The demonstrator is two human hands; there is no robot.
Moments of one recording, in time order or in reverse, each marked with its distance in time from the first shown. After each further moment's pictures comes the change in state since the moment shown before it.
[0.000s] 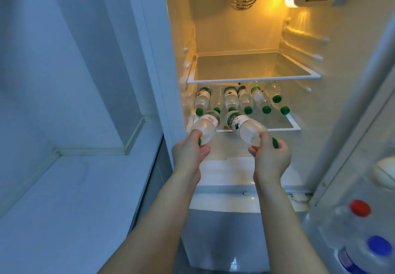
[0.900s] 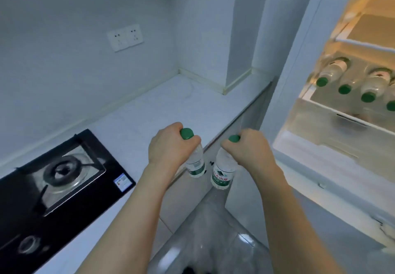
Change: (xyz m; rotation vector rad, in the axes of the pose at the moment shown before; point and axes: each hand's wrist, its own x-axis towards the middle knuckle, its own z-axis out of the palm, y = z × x) left_hand -0.159 0.000 -0.230 1.207 0.631 0.192; right_hand -0.190 0.029 0.016 -0.961 -1.263 -0.544
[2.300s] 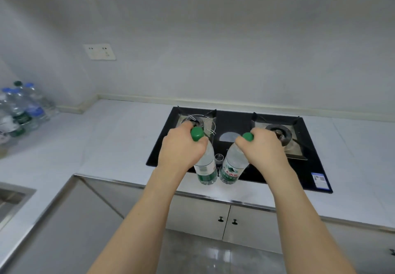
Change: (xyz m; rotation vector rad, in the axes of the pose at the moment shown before) left_hand -0.342 -0.327 -0.272 0.052 0.628 -0.739; right_hand -0.318 -0.326 0.233 0.050 -0.559 -0.845
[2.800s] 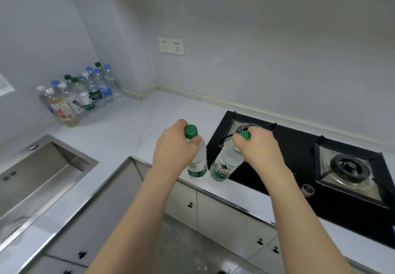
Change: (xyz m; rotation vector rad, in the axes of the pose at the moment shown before) left_hand 0.005 -0.152 -0.112 -0.016 0.230 -0.226; right_hand 0.002 -0.158 0.116 0.067 -0.151 -0.212
